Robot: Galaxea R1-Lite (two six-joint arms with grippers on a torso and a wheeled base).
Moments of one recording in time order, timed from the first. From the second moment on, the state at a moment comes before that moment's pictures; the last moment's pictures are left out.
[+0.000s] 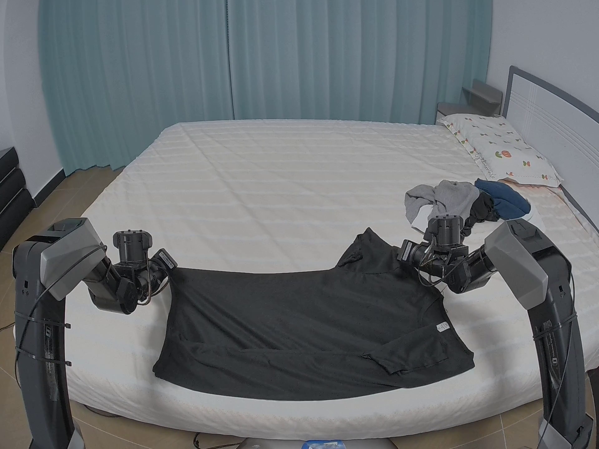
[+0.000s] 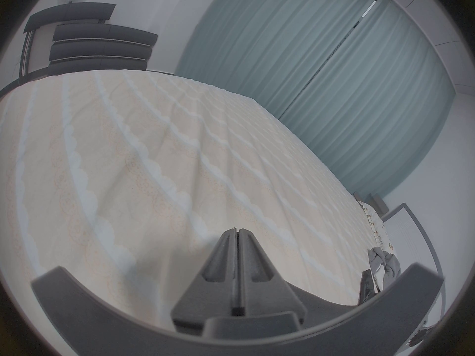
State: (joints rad) left arm 0.03 2.48 -1.15 -0.84 0.03 -0.72; right arm 0.16 2.67 -1.62 -0.63 0.10 0.46
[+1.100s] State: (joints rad) left arm 0.05 2.39 -1.11 -0.84 0.02 -0.67; right arm 0.11 2.55 -1.41 -0.87 0.07 0.59
